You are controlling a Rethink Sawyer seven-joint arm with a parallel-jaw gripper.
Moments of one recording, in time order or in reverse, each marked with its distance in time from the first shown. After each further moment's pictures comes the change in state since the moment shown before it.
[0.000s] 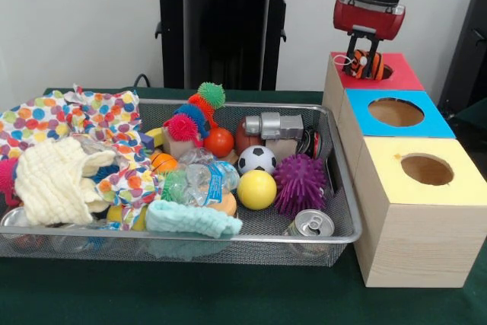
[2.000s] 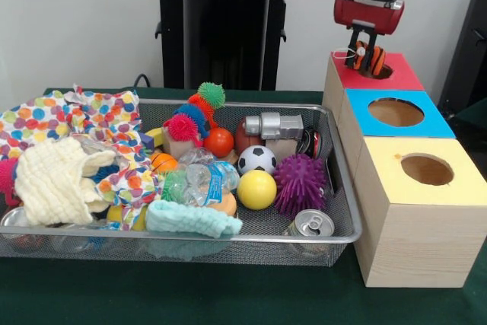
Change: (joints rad) arm 0.009 -0.013 -0.004 0.057 0.065 -0.019 0.000
